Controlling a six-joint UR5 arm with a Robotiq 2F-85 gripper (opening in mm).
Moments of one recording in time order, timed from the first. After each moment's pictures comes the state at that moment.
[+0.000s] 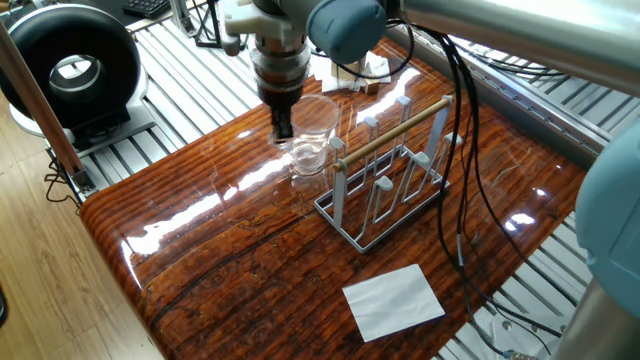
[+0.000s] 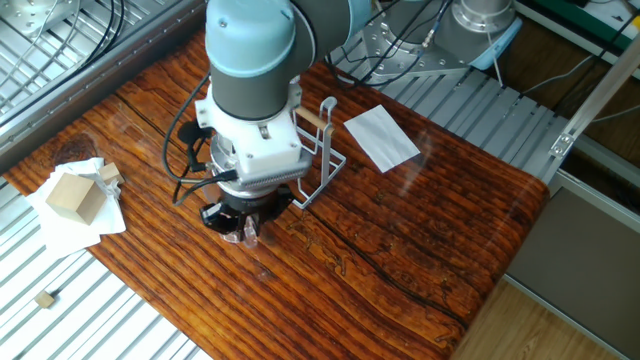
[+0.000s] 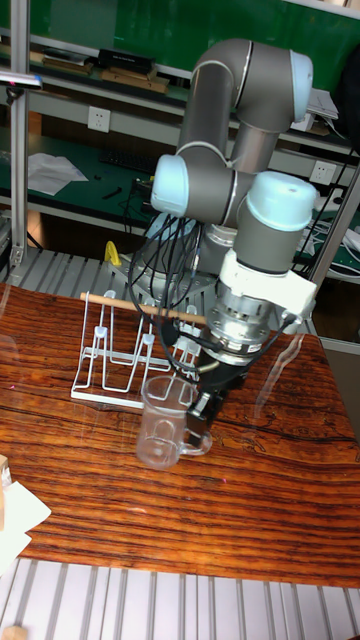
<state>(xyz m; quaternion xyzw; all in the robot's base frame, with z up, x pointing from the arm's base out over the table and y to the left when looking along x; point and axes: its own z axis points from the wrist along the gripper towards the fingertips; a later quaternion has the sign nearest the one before) 0.609 0.070 0.078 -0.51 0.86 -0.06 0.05</state>
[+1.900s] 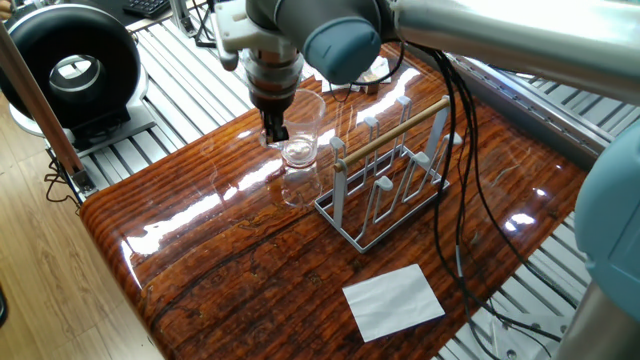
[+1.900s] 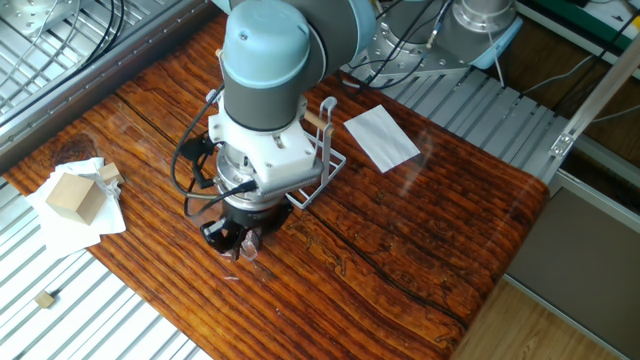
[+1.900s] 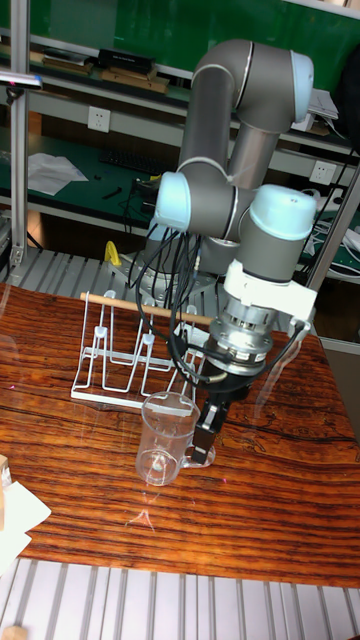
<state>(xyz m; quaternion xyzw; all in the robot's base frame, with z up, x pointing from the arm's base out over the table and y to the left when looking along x) 0.628 0.082 0.061 -0.56 0.82 -0.07 0.08</state>
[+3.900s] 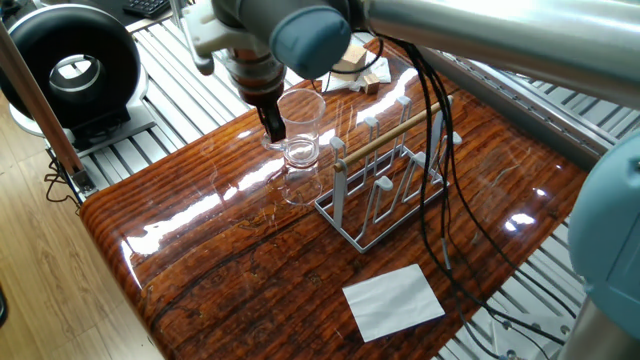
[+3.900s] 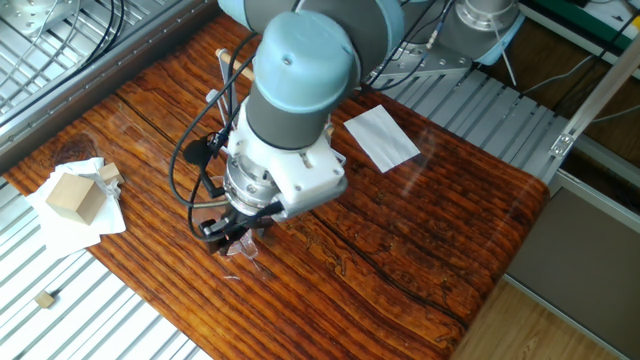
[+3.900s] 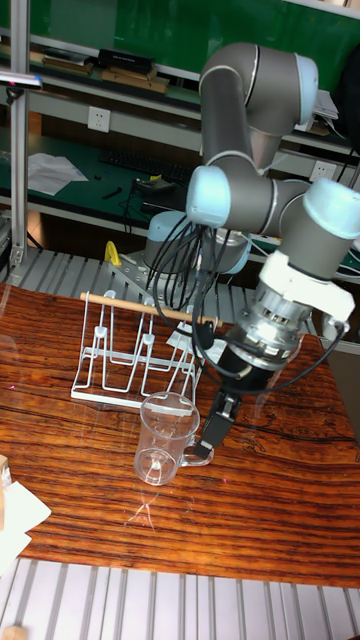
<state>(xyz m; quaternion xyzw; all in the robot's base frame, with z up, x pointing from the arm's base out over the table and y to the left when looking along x) 0.629 0.079 0.096 -0.58 0.81 -0.14 0.01</state>
